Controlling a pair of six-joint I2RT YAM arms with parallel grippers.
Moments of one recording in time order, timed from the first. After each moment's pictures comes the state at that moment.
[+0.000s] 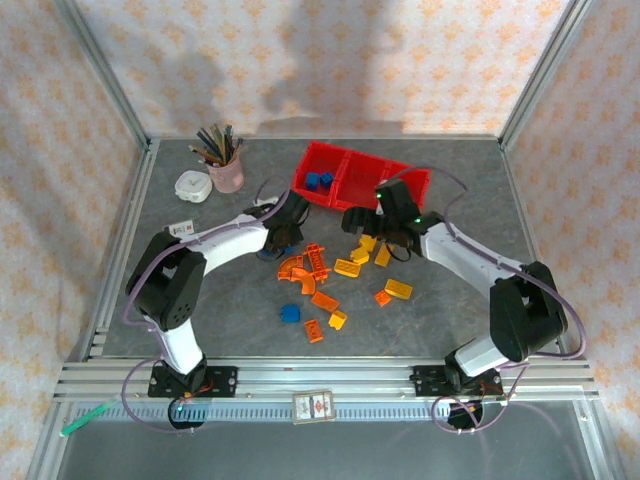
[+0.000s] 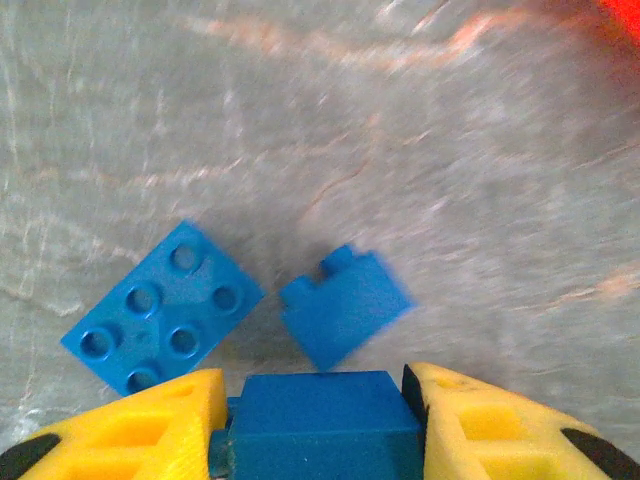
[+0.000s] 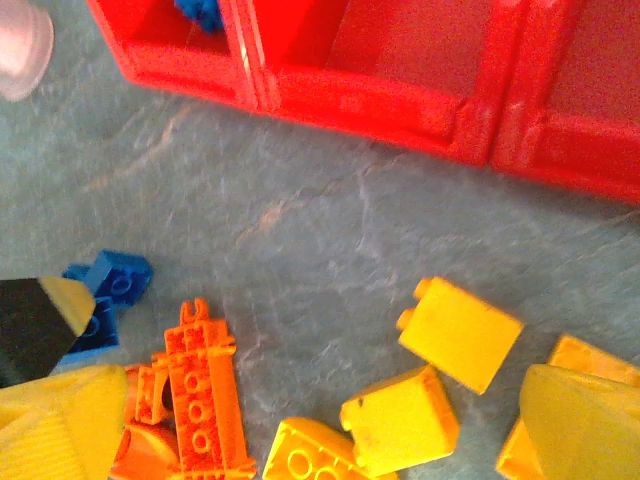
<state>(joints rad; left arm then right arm) -0.53 1.77 1.19 -0.56 -0.27 -0.94 0.48 1.49 1.02 -0.37 -0.09 0.59</state>
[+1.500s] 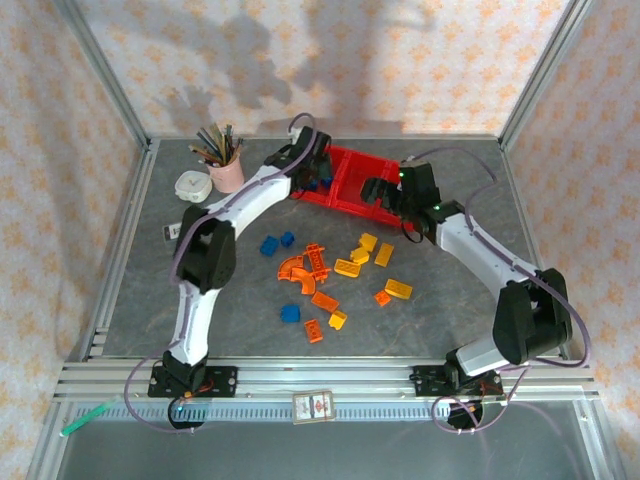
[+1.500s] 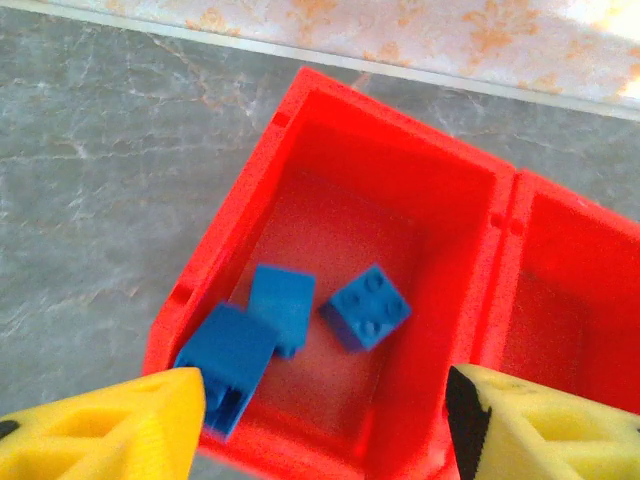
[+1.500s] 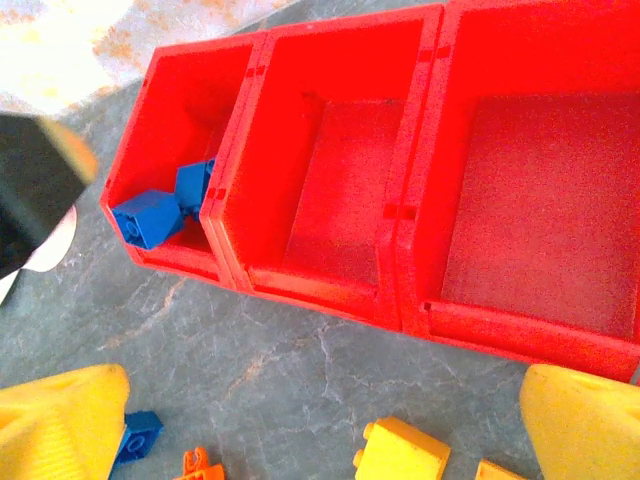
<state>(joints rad) -0.47 2.12 1.85 -0.53 -0.28 -0.57 0.37 1.47 1.09 -0.32 -0.02 0.60</state>
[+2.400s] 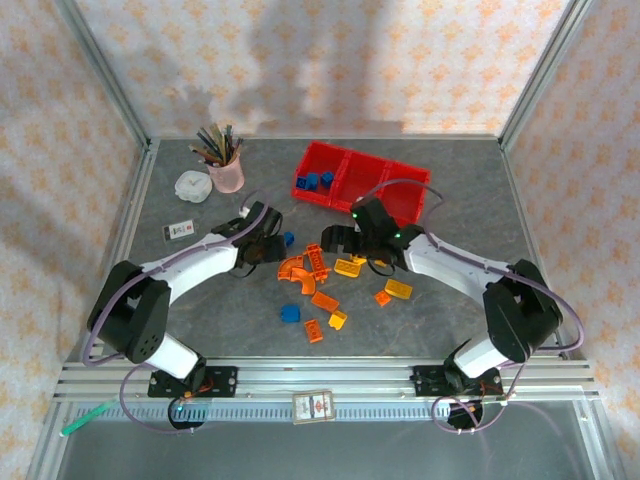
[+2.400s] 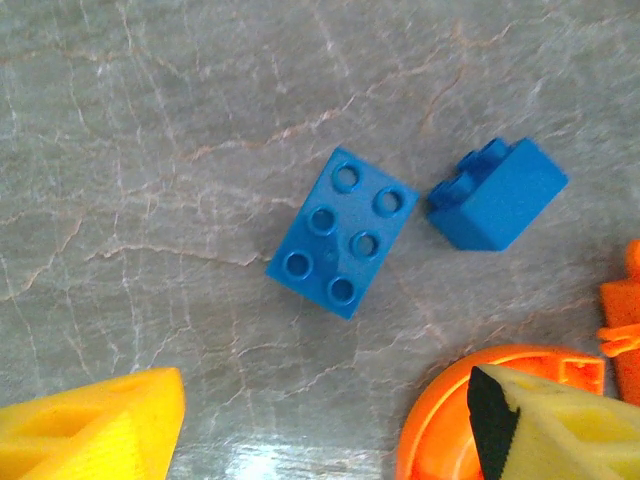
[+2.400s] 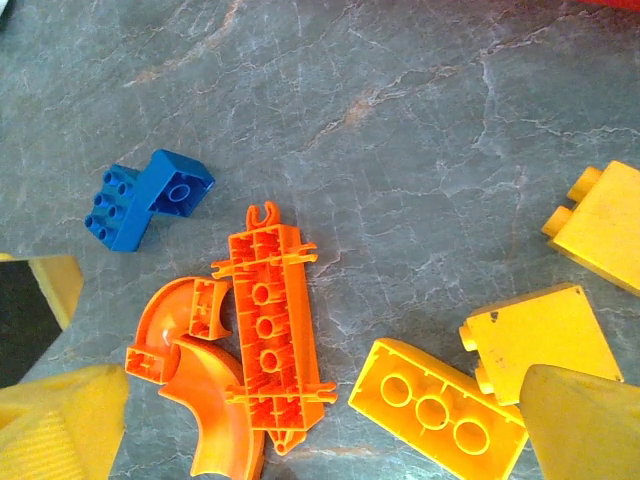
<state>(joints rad) -0.46 1.52 0.91 -0.52 -0.21 -0.59 0.66 1.51 0.99 -0.35 -0.07 0.67</state>
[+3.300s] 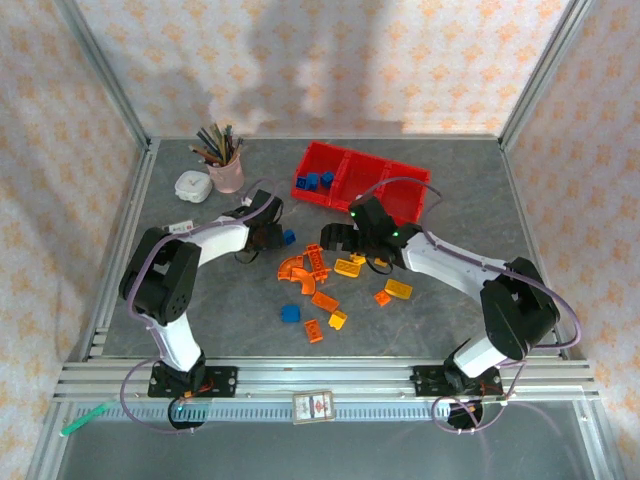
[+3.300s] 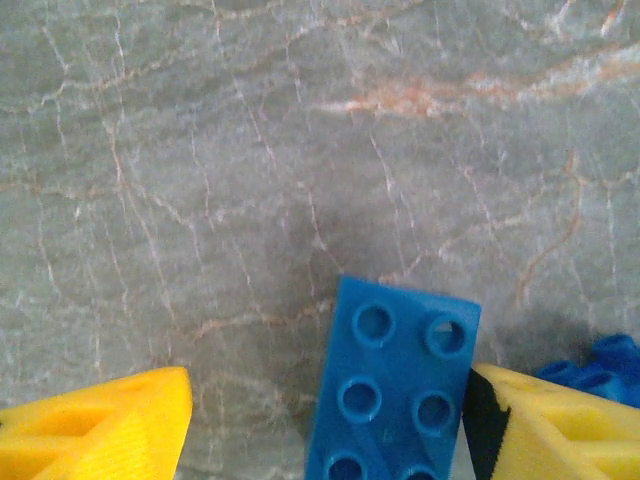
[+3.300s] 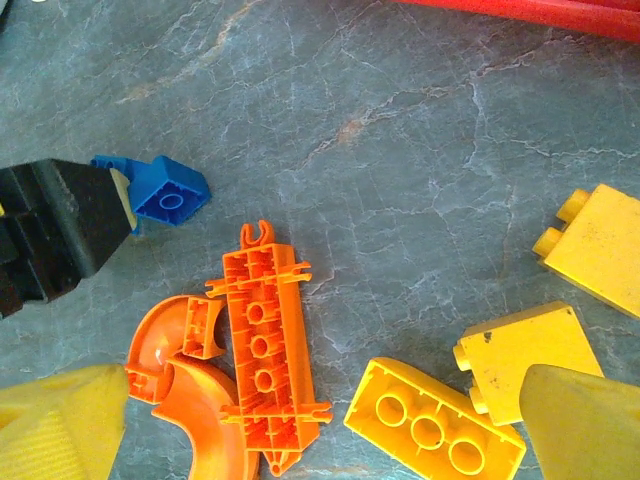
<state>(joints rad) -0.36 1.79 1.04 -0.40 -0.24 -0.53 0.66 1.53 1.01 -0.35 -0.04 0.67</state>
